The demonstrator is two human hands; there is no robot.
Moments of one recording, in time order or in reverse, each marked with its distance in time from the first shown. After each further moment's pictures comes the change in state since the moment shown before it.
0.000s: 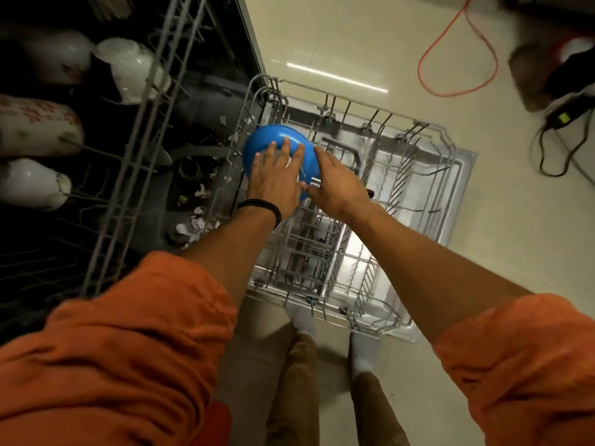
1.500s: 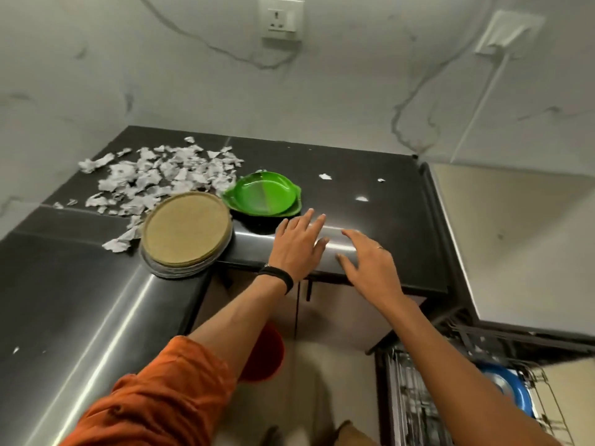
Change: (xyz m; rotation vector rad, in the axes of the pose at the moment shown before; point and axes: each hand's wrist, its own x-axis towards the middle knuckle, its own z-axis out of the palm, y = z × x) left_hand -0.829 -0.153 -0.157 -0.314 0.825 -1.170; right_hand -0.565 -0.513 0.039 -0.258 -0.091 -1.413
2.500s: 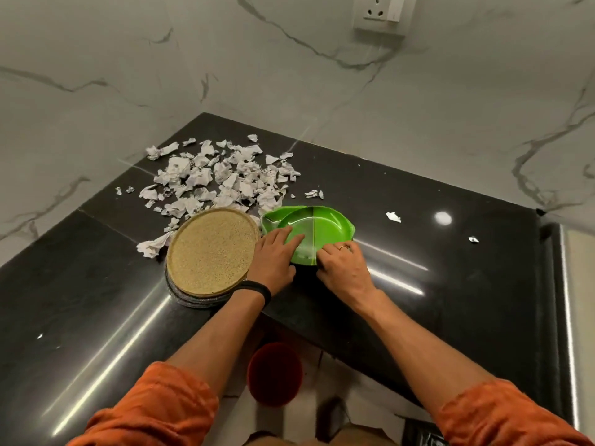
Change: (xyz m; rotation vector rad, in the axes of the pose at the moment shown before) left_hand 0.080 -0.132 0.016 0.176 -0.214 -0.417; right_hand 0.206 -0.008 0.133 -0.231 -0.240 -0.590
